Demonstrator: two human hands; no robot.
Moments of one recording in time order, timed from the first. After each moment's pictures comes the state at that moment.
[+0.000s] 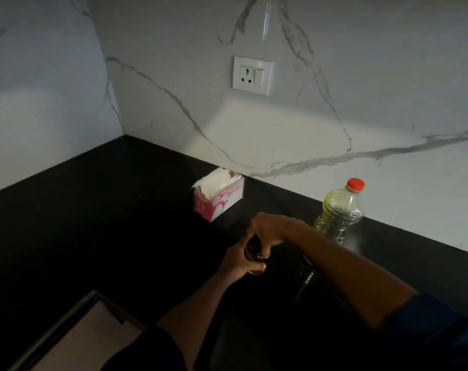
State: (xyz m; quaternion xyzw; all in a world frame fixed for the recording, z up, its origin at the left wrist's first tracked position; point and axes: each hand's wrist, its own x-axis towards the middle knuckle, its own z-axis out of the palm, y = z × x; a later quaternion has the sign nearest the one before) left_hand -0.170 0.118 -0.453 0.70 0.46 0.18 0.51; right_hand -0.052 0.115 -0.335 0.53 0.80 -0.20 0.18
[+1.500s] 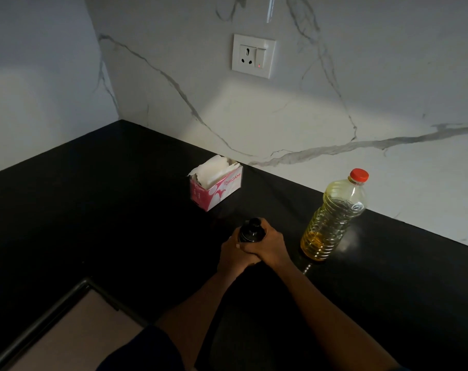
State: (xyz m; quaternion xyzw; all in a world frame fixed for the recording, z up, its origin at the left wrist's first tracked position) left_hand -0.152 0.107 -0.456 0.73 0.55 0.17 0.38; right_hand -0.056 0.075 -0.435 0.69 0.52 -0.31 -0.39
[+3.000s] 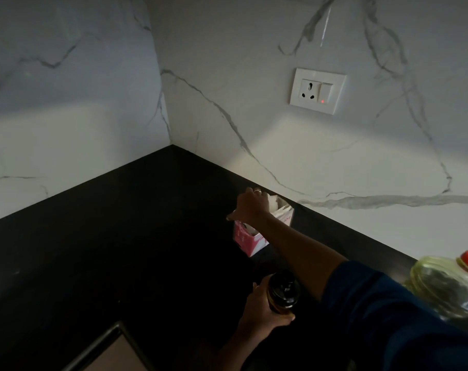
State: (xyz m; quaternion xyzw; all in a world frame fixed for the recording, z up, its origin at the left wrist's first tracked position) left_hand -0.192 0.142 -0.459 0.67 0.54 0.22 0.45; right_hand -0.134 0.321 -0.370 0.66 0.75 -0.01 -0.02
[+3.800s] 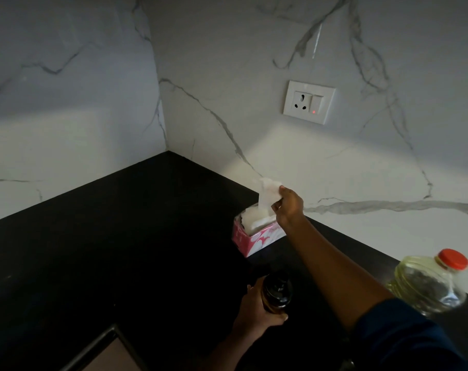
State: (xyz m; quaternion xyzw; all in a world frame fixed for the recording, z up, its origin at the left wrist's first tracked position) left_hand -0.191 0.145 -0.474 0.66 0.54 0.23 0.47; right_hand -0.075 0.286 -0.339 0.55 0.14 -0.50 -0.65
